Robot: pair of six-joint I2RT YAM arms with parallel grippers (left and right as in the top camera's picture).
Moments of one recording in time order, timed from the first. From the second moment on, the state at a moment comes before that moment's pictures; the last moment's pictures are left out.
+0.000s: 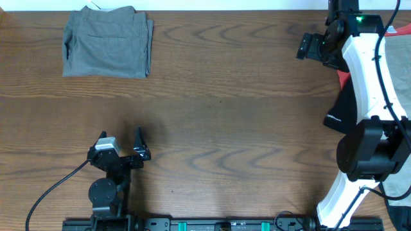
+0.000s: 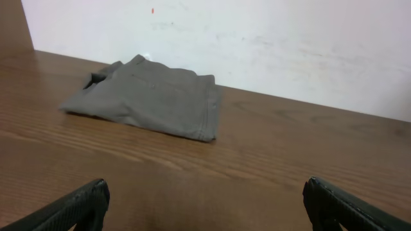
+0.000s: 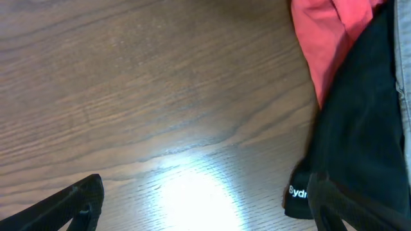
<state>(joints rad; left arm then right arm) 0.03 0.01 0.02 -0.11 0.00 -0.20 -0.01 2.01 1.93 -1.16 0.07 0.33</state>
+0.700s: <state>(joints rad) 0.03 0.01 0.02 -0.11 0.00 -0.20 0.20 1.50 1.84 -1.09 0.12 0.32</state>
